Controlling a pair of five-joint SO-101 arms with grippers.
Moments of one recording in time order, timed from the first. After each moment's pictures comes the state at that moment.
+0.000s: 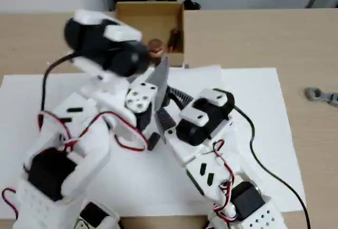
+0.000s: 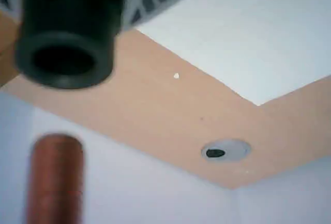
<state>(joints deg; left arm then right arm) 30.0 -44.3 7.0 64.8 7.6 -38.3 -80.9 66.7 24.5 -3.9</state>
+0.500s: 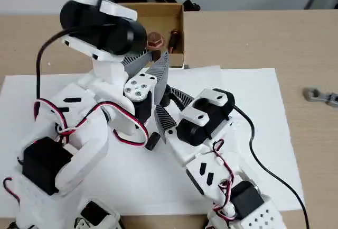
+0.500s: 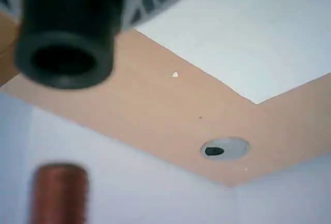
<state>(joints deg) 30.0 -37.0 -7.1 75.0 13.1 -38.3 -80.9 66.7 24.5 -4.0</state>
